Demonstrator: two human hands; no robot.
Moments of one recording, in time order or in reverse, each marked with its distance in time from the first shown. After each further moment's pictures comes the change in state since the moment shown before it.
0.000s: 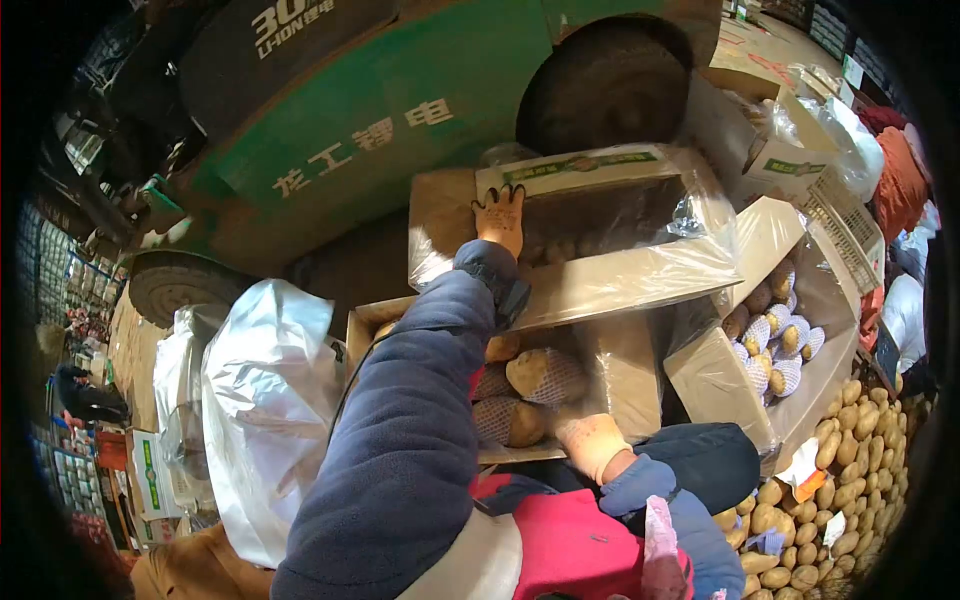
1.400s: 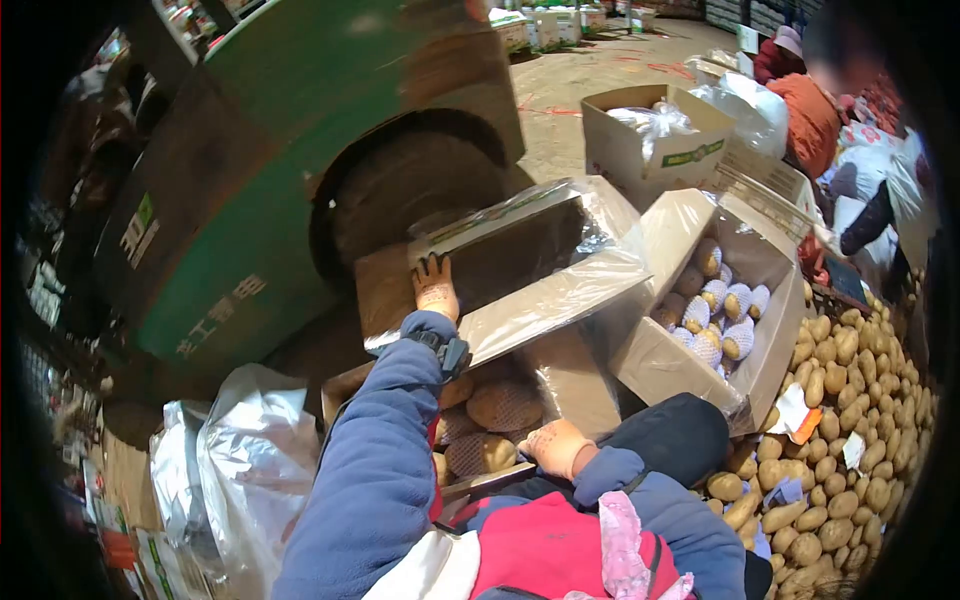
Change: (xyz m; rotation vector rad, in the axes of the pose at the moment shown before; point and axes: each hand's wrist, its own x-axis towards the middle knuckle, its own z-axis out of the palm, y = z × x) left_hand -0.016 0.005 0.019 -0.039 0.198 0.019; right_hand -0.006 -0.001 -0.002 -0.019 0.079 -0.014
